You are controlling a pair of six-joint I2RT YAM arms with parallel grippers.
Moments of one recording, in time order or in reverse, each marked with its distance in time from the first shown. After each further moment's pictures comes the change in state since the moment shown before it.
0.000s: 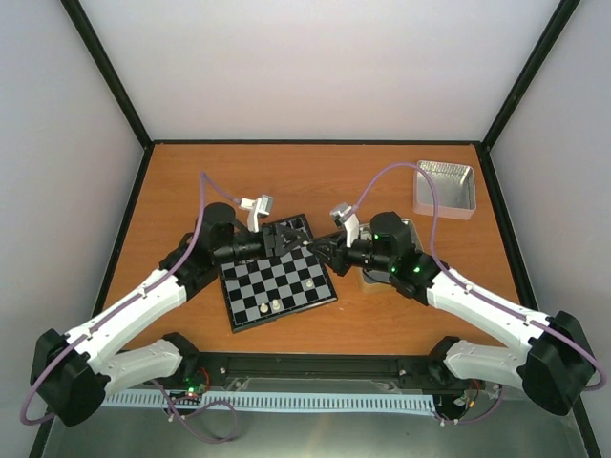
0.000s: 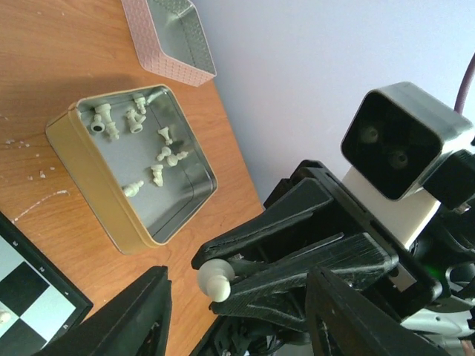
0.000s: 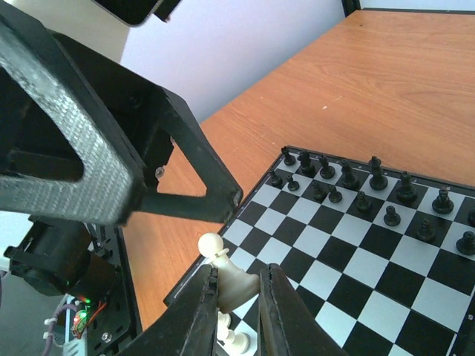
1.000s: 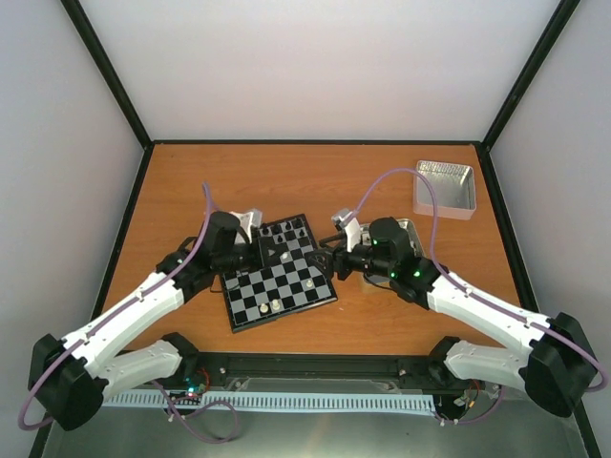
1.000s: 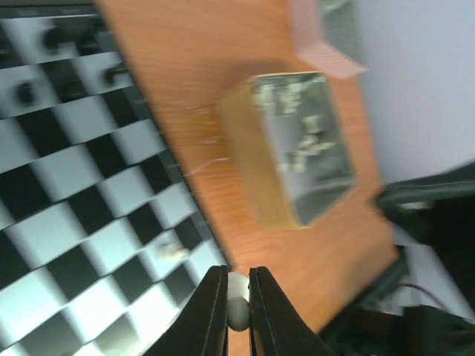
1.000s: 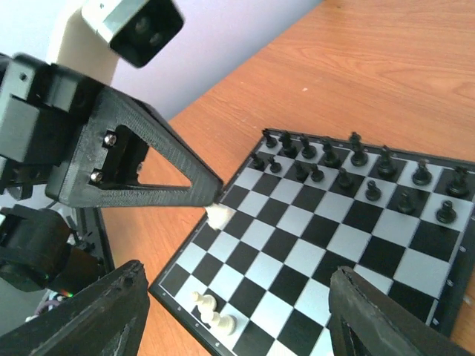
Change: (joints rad) left arm 0.006 -0.016 -0.023 -0.249 -0.193 0.089; right arm 0.017 0.005 -0.019 -0.014 0.036 0.005
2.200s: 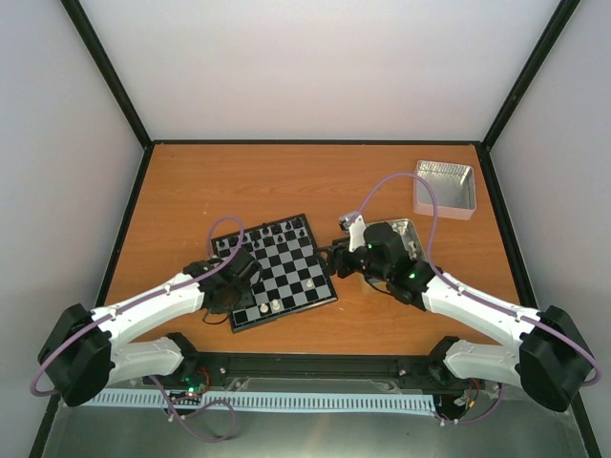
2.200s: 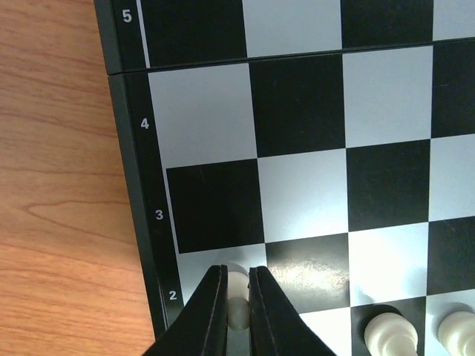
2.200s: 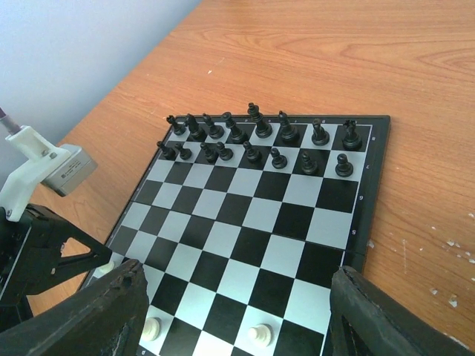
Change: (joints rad) left arm -0.123 0.123 -0.132 -0.518 -0.535 -0.182; right arm 0.000 0.017 -0.064 -0.016 0.248 0.058
